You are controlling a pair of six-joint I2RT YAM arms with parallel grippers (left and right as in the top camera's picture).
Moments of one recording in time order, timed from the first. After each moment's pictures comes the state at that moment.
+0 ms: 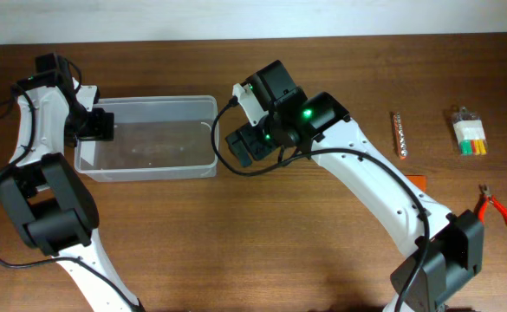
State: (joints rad) left arm 0.30 2.22 1.88 -1.08 -0.03 0.26; right arm 0.59 1.82 1.71 -0.94 -0.14 0.00
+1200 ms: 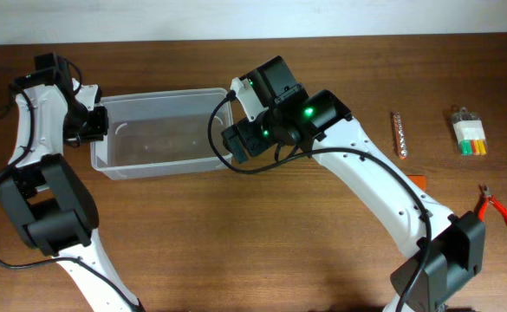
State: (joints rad) left arm 0.30 2.22 1.90 -1.15 0.05 0.22; right arm 0.59 1.82 1.73 -0.91 -0.18 0.02
